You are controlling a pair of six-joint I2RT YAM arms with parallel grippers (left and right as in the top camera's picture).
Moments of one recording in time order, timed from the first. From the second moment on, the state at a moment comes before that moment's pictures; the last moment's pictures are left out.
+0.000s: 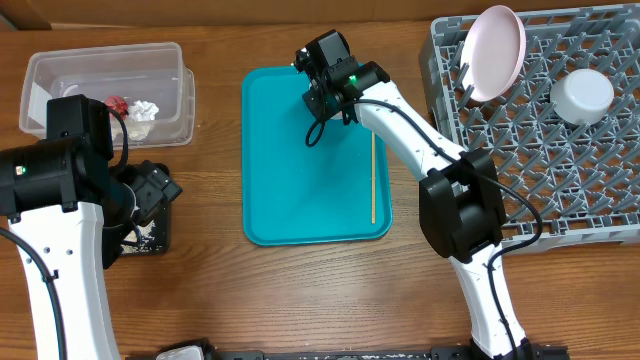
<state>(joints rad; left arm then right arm) 0.19 1.36 1.60 -1.69 -0.04 -0.70 0.52 2.38 2.09 -0.72 0.04 -0.12</state>
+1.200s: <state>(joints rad) 0.19 1.36 1.60 -1.69 -0.04 -0.70 -0.19 1.92 2.62 -1.41 -0.44 0.11</state>
